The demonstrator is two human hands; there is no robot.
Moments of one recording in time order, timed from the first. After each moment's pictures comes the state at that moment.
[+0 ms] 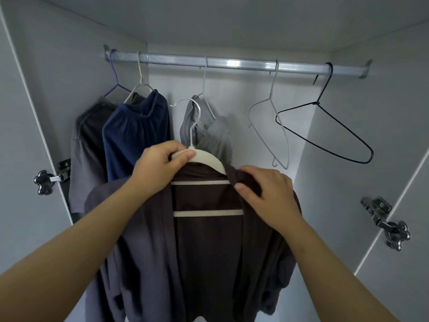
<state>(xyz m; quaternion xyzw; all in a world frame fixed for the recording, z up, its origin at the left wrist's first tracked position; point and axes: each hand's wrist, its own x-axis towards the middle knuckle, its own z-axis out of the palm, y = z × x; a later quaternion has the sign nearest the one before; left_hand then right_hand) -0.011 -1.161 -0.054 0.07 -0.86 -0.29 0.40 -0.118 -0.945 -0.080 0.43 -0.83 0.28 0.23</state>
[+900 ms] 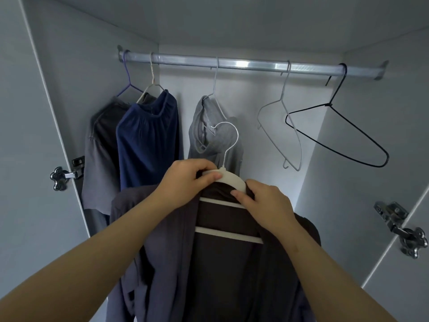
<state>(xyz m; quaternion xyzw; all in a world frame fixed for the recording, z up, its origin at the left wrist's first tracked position) -0.010 -1.135 -0.066 0.03 -0.91 -0.27 0.33 -0.108 -0.967 -0.087 0.43 -0.86 0.25 0.13</state>
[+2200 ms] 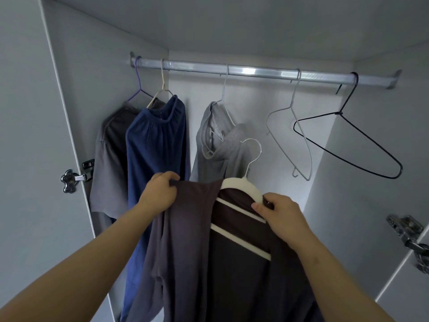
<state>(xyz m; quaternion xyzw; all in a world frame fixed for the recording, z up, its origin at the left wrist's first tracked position) -0.004 -1.197 -0.100 0.30 -0.87 -0.30 0.25 -0.112 -0.958 -0.089 0.33 -0.87 0.38 0.00</state>
